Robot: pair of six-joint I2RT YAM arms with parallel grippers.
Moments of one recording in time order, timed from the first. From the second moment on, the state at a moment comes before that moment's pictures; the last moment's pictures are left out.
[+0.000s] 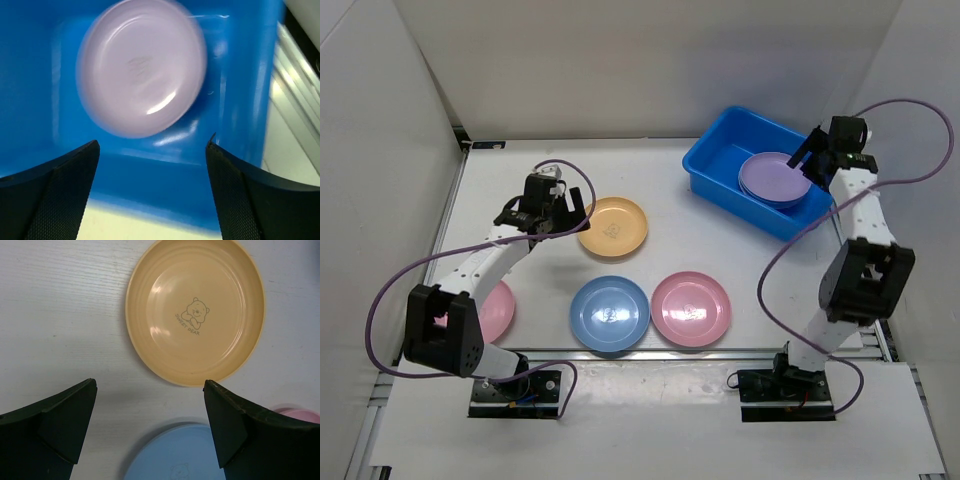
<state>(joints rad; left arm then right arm) -0.28 1.42 1.03 -0.40 -0.02 -0.43 -0.16 1.78 1.59 -0.58 0.11 0.48</state>
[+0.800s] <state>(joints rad) -0.29 1.10 0.70 -0.40 0.09 -0.50 0.32 1.22 0.66 -0.68 -0.26 0.39</state>
